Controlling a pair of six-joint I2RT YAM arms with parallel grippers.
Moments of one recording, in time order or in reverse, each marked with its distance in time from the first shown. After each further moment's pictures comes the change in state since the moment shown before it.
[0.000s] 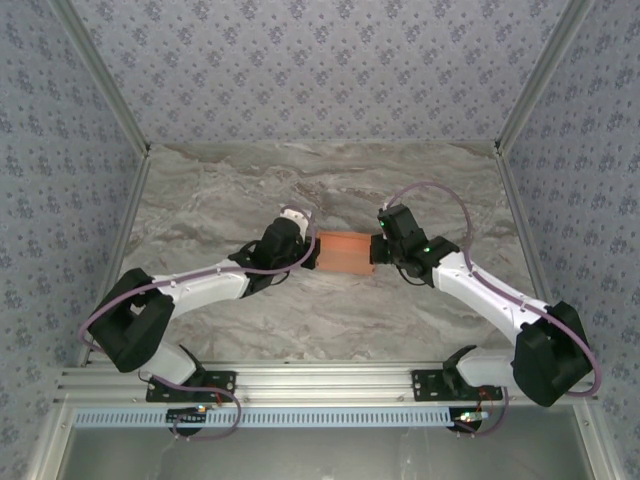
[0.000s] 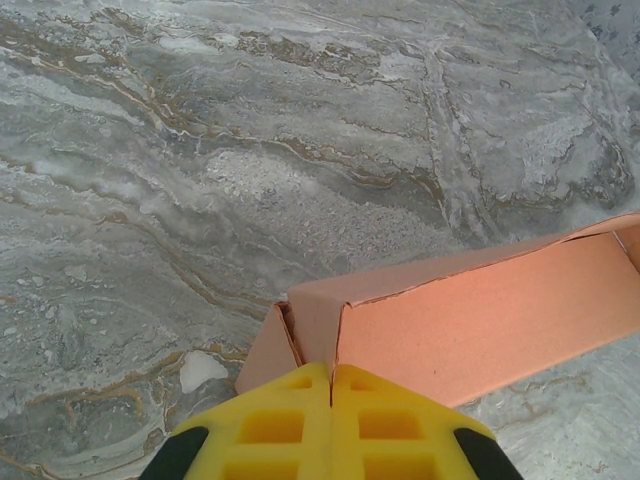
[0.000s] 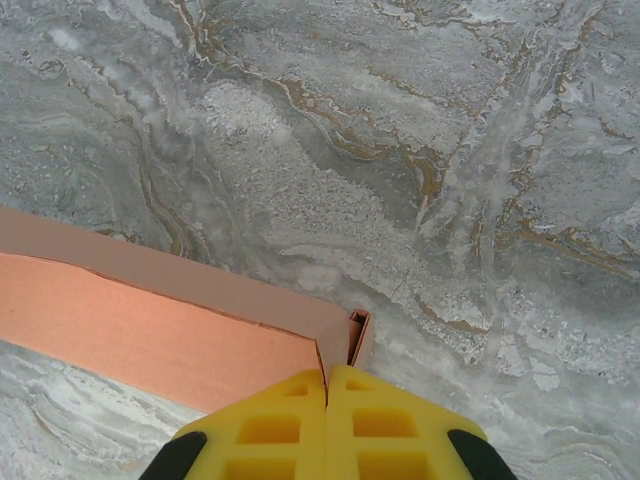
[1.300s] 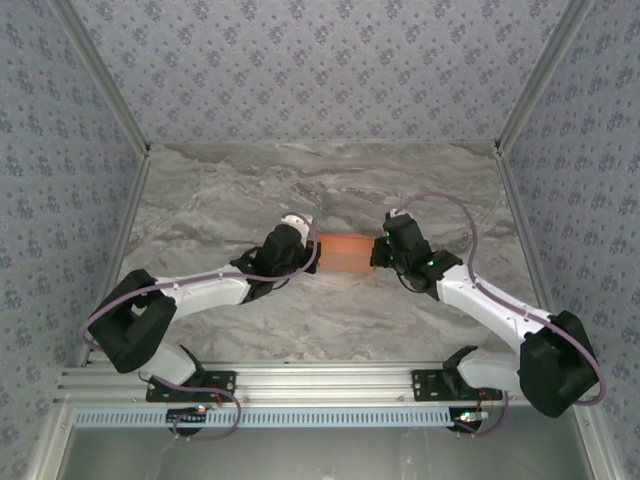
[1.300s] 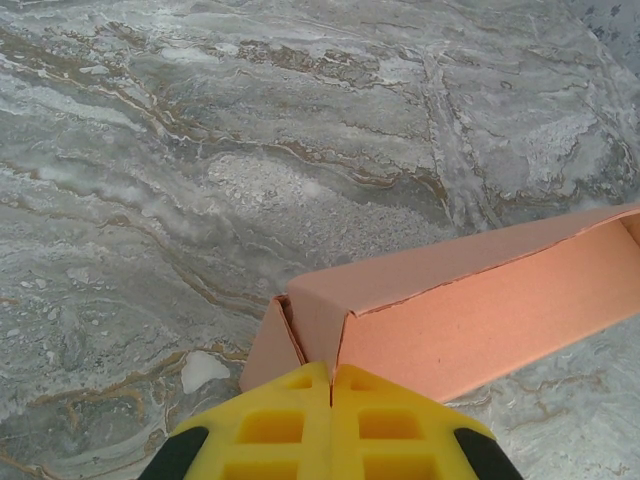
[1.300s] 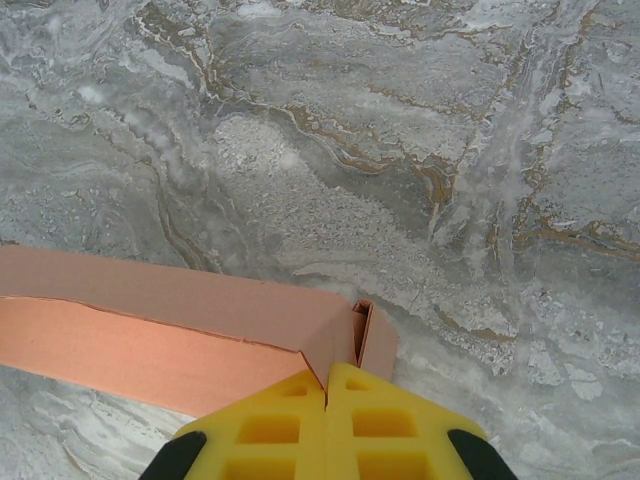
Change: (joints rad) left arm -0.029 -0.002 -0.050 0.076 -0.049 0.023; right arm 0.001 -0.065 -0.134 0.164 0.005 0.088
